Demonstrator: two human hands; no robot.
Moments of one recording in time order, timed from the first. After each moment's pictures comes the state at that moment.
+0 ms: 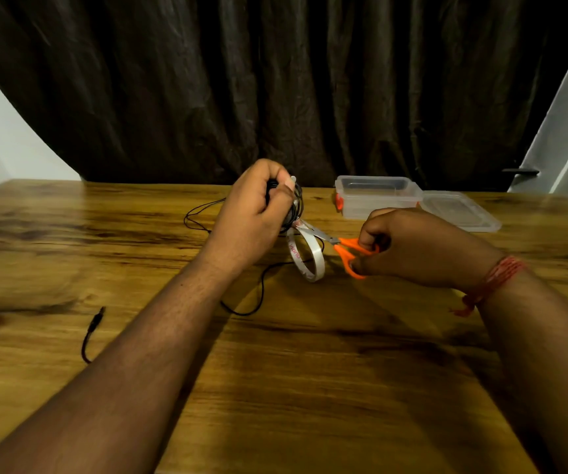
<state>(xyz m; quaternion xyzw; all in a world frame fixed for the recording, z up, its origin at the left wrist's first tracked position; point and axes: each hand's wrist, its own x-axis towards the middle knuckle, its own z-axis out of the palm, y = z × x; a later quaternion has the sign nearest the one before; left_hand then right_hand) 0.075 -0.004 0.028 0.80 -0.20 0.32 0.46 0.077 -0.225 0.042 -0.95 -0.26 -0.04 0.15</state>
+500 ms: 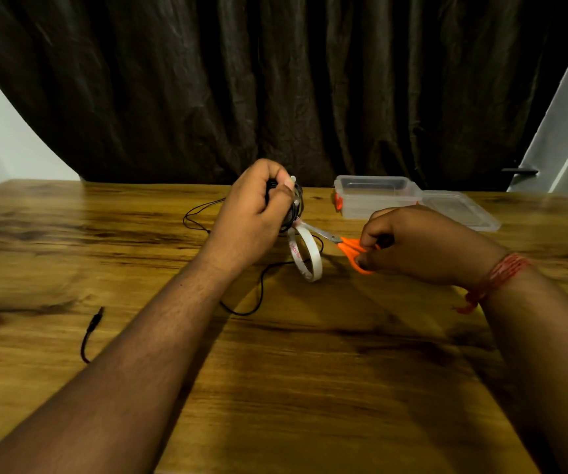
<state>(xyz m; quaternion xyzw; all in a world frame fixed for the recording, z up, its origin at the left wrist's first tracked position) 0.079 -0.002 0.026 0.80 -0.20 0.32 0.46 0.079 -0.230 0.044 -0.95 -0.29 -0.06 0.13</state>
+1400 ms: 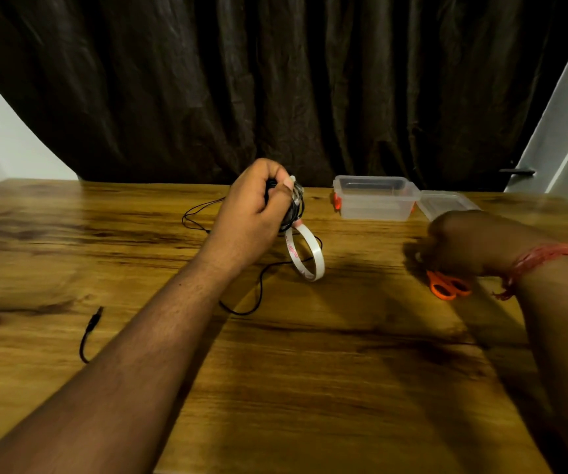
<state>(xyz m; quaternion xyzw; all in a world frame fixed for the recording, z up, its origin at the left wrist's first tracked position) 0.072 -0.003 0.028 0.78 -0.20 0.26 0.54 0.083 -0.267 0.055 -1.00 -0.04 0.03 -0.01</state>
